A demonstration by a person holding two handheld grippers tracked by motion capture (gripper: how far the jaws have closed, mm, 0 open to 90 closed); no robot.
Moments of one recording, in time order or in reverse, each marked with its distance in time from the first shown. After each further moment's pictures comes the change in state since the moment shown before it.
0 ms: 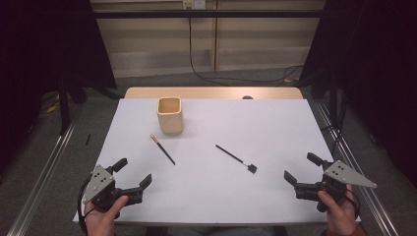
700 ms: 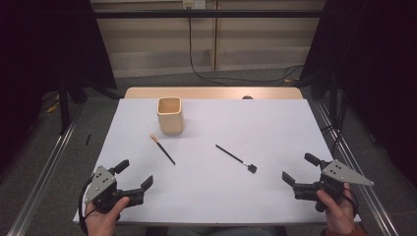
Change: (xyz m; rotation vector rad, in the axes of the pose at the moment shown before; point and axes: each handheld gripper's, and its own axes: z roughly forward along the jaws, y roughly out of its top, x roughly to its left) left arm -0.003 0.002 0.000 0.026 -0.018 -0.011; right arm 0.002 -0.001 0.004 0.014 0.030 0.009
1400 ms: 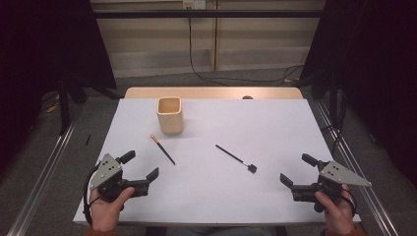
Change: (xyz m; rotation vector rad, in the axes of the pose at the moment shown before) left arm 0.002 0.025 0.020 0.020 -0.056 0.004; right arm 0.004 0.000 0.001 -0.002 0.030 -0.017
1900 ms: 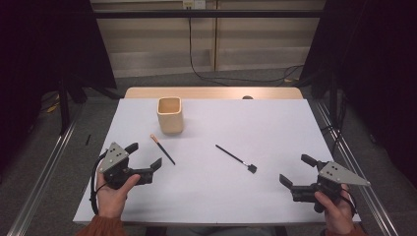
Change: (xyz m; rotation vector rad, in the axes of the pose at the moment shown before) left arm 0.014 0.008 0.026 0.064 0.035 -0.014; right arm 0.000 -0.001 0.002 0.017 0.010 -0.006
